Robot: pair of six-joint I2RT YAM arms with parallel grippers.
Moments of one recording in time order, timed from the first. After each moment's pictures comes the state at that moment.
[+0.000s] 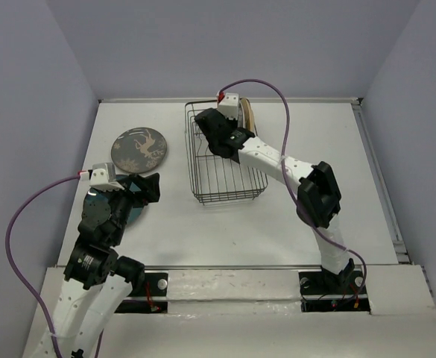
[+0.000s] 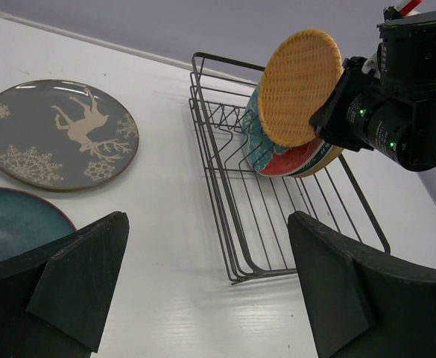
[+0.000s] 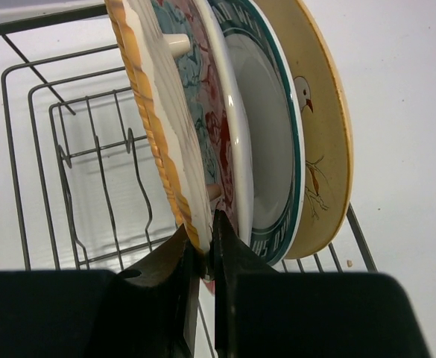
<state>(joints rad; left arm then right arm) -0.39 0.34 0.64 -0.35 -0.23 -0.41 0.81 2.11 1.94 -0.49 0.92 0.51</state>
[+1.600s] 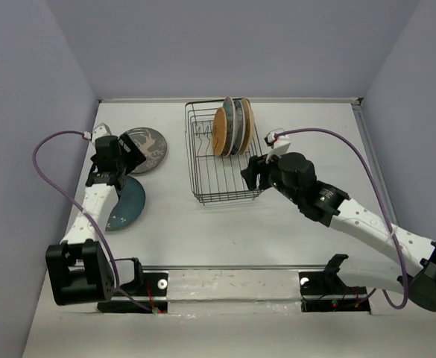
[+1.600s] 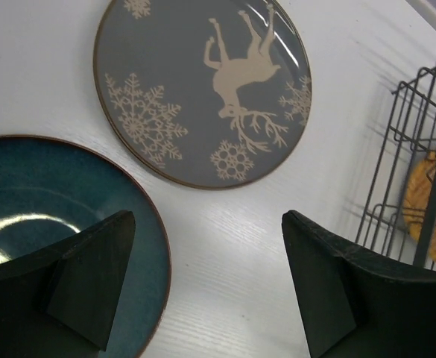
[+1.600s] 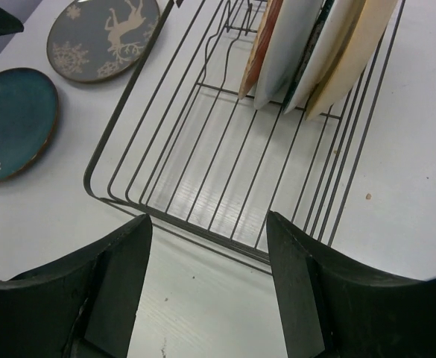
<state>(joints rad) 0.04 1.18 0.81 -0.20 -0.11 -0.52 0.82 1.12 0.94 -0.15 0.25 0.28</state>
